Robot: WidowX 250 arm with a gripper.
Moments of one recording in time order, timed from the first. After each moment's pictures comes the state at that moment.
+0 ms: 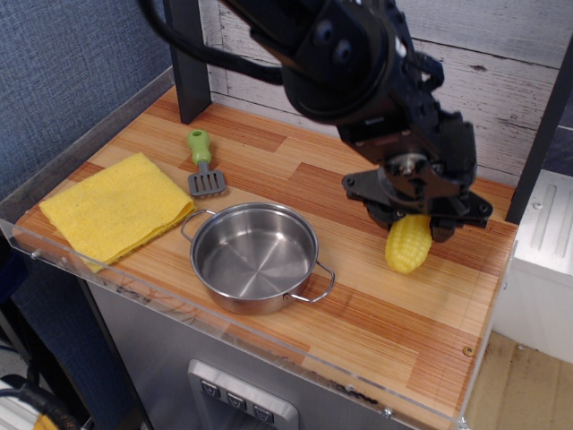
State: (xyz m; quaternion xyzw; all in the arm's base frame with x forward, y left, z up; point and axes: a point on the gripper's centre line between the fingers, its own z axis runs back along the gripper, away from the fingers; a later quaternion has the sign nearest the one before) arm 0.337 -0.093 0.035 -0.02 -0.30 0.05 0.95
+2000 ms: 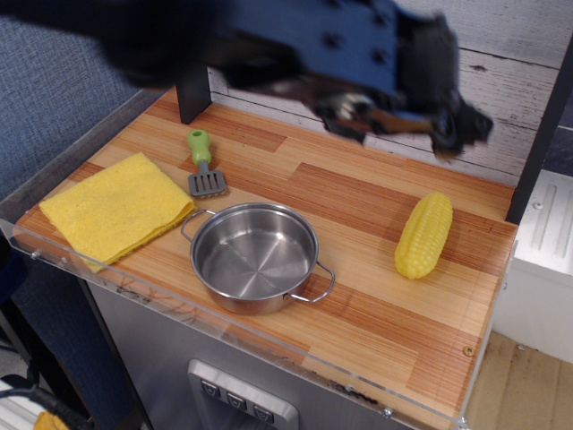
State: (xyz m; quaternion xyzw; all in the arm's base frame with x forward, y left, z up) arm 0.296 -0.077 0.156 -0.02 -0.44 0.05 0.89
